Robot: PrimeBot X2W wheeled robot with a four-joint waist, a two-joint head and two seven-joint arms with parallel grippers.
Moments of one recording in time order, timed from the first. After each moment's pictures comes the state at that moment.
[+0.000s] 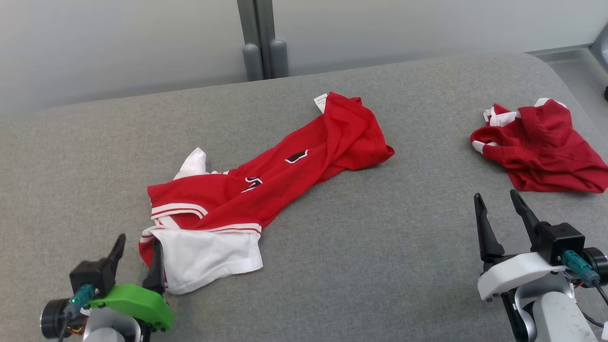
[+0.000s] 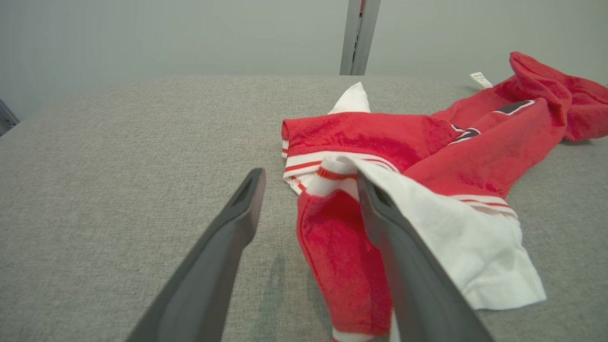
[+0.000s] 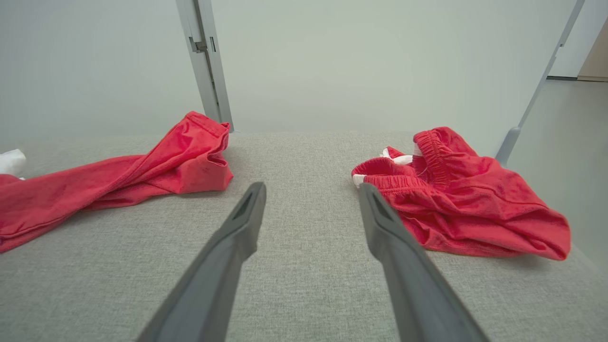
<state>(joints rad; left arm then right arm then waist) -0.17 0.18 -0.10 0.54 -0.31 -0.13 -0.26 -0.16 -0.05 -0.11 0.30 0.06 0.13 -0.26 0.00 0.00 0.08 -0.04</state>
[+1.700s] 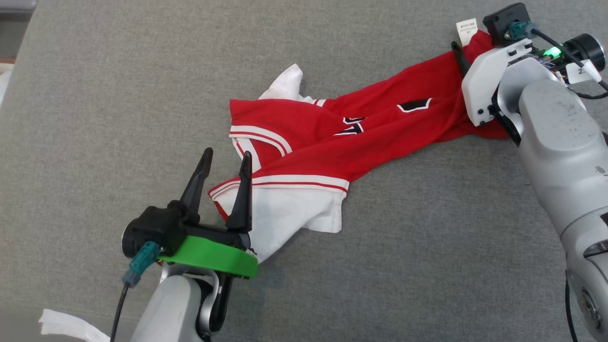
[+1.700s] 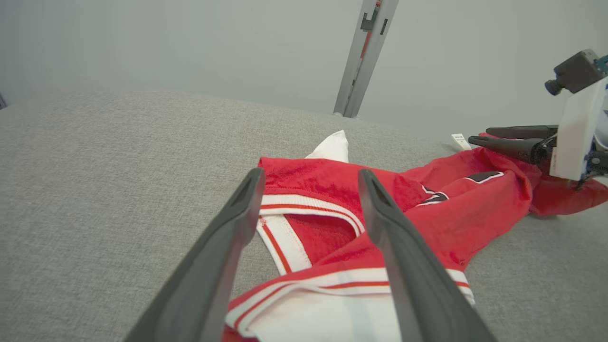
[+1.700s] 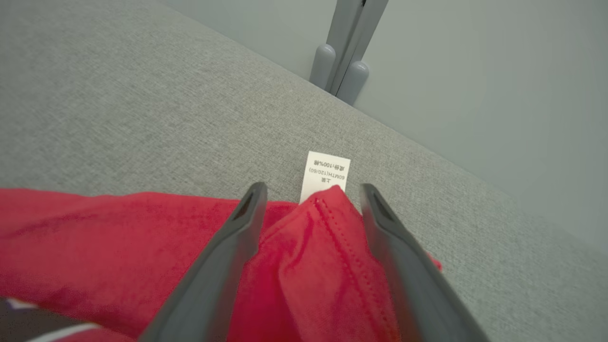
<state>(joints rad) -0.26 0.05 -0.30 0.17 -0.37 -0.10 -0.26 -1.14 -0.17 0.23 1.14 -0.05 0.13 -0.03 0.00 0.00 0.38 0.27</state>
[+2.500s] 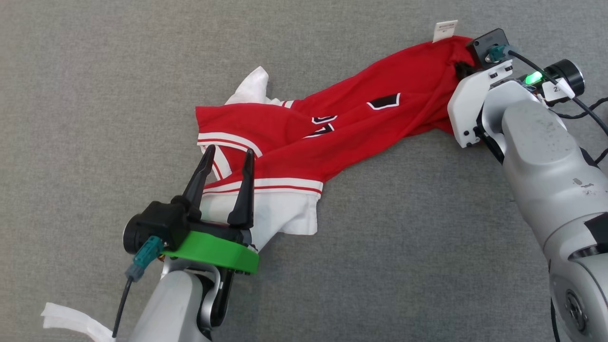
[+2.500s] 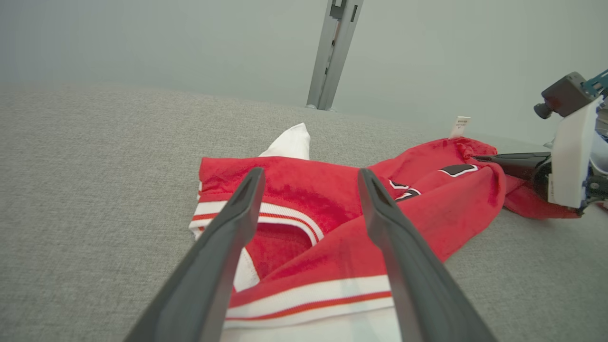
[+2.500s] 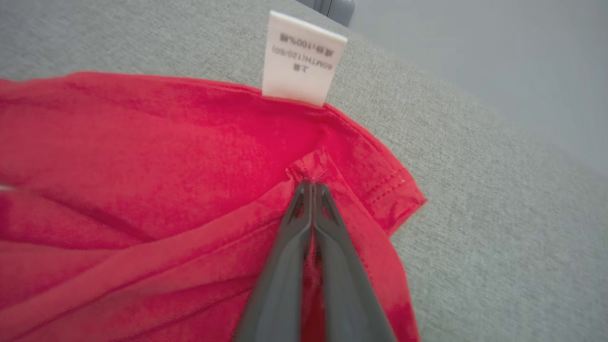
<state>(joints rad) -0.28 0.05 -0.32 0.20 -0.37 -0.10 -0.26 -1.13 -0.11 0.12 1.24 -0.17 0.13 -0.01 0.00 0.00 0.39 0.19</state>
